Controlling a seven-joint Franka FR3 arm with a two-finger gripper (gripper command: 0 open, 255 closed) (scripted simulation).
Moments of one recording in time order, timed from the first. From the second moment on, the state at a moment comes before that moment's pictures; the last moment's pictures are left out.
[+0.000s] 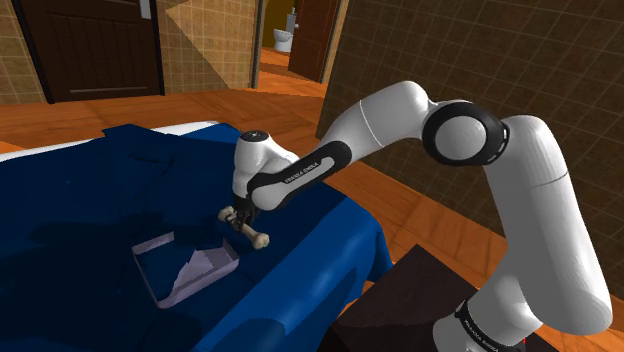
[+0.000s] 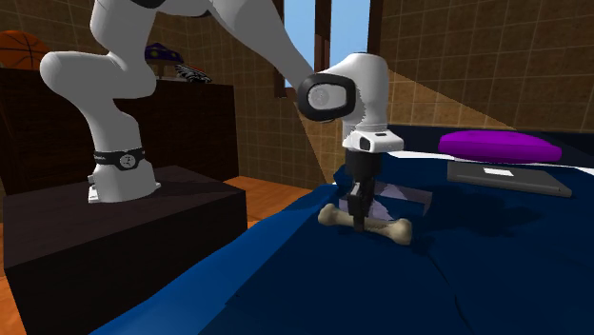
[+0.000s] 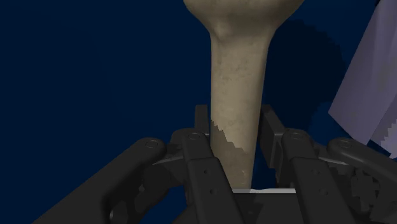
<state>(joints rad) 0.24 0.76 0.20 -1.66 -0.27 2.43 0.39</state>
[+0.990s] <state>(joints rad) 0.22 0.62 0.23 -1.68 -0.23 2.31 0.36</state>
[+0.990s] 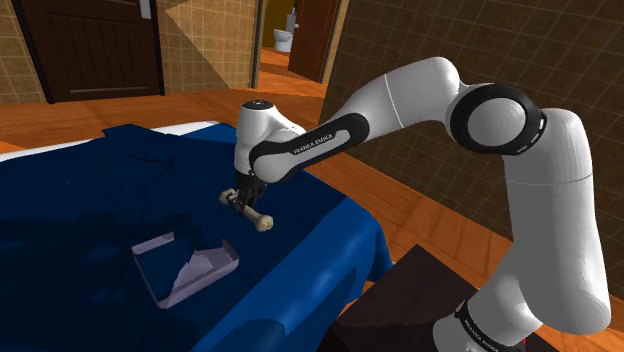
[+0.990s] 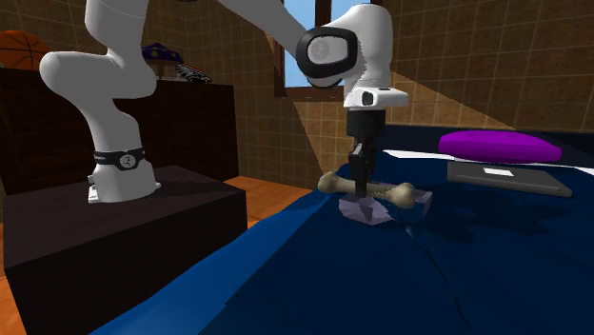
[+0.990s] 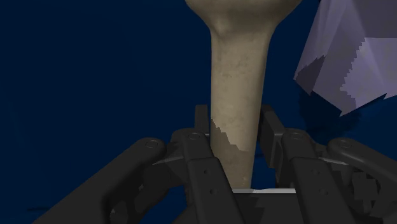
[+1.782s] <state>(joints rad) 0.35 0.70 0.25 -1.48 -0.25 2.18 0.48</state>
